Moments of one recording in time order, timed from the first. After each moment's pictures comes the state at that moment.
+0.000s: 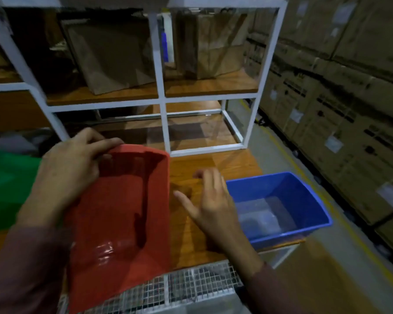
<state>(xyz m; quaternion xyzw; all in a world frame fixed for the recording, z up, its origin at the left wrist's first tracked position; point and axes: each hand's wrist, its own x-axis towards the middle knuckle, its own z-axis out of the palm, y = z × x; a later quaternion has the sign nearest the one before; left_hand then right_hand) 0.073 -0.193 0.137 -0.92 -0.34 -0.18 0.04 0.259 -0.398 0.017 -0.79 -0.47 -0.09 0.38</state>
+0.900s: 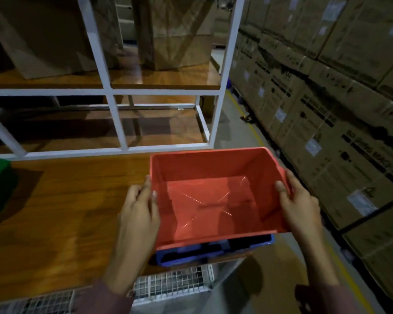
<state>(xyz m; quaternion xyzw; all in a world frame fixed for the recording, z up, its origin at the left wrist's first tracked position) 0.288 -0.393 -0.002 -0.83 -0.39 -0.31 -0.25 0.541 -0.607 0.025 -0.93 -0.17 0.03 0.34</state>
